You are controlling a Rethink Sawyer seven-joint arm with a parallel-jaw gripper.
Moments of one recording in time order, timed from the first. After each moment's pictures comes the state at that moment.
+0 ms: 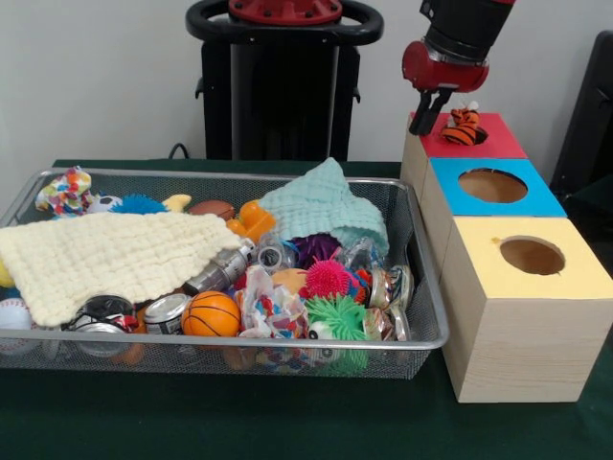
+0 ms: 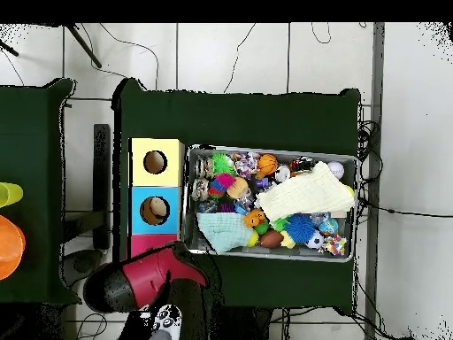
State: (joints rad) arm 0.19 -0.78 -0.08 1.92 -0.33 0.53 1.78
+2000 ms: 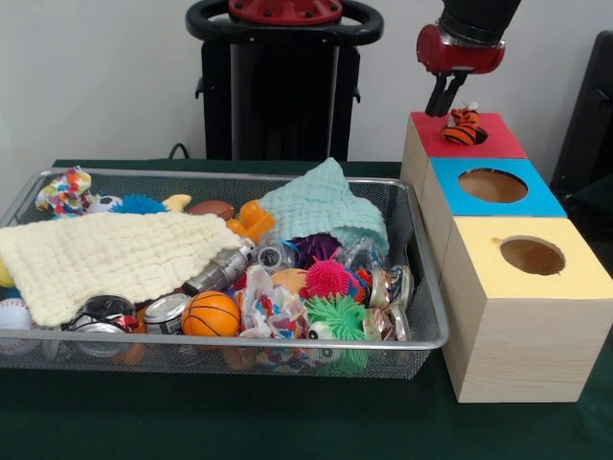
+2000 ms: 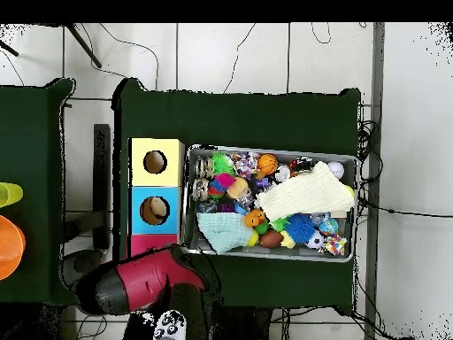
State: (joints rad) arm 0.16 -0.84 -0.02 1.96 -0.26 0.62 1.78
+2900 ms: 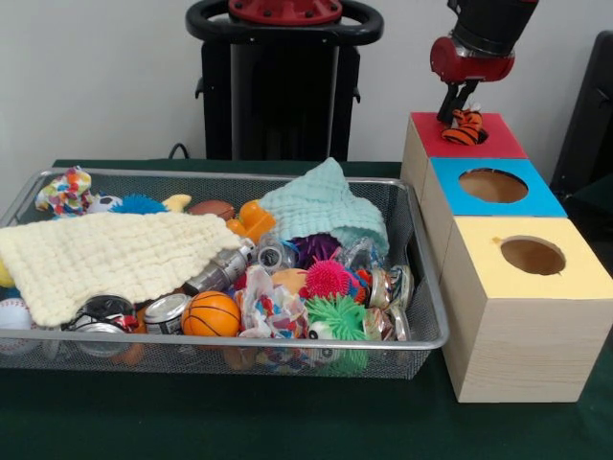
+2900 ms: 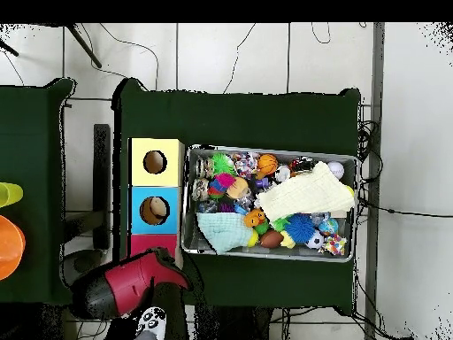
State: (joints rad) arm 0.21 -0.79 -0.02 1.96 -0.26 0.59 1.78
